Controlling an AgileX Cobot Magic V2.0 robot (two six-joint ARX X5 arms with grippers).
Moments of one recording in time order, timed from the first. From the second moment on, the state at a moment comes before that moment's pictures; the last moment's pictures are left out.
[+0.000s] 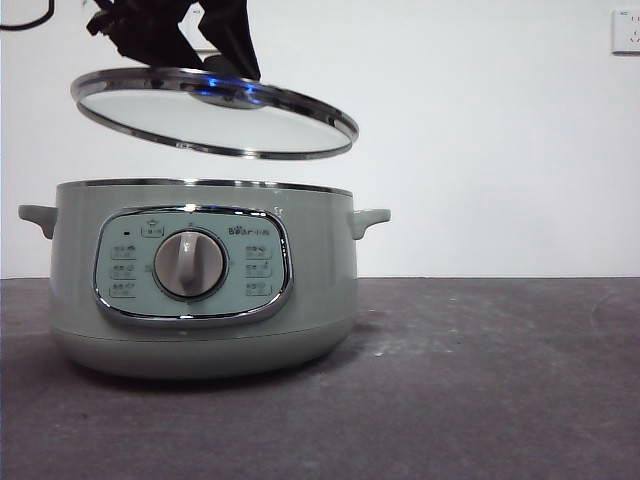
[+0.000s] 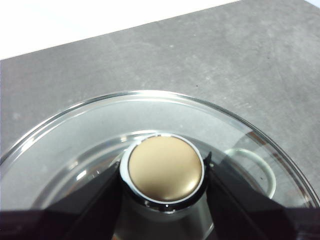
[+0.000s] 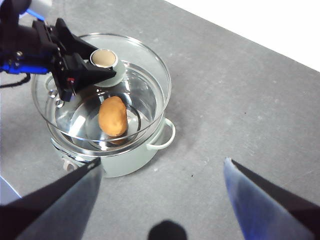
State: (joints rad) left arm -0.55 1.36 1.17 -0.28 -0.08 -0.09; right arm 0.73 1.22 1.88 -1.27 0.13 -0.03
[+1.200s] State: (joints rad) left arm -0.55 1.35 0.99 -0.19 -0.10 -0.17; right arm 0.73 1.22 1.88 -1.27 0.13 -0.01
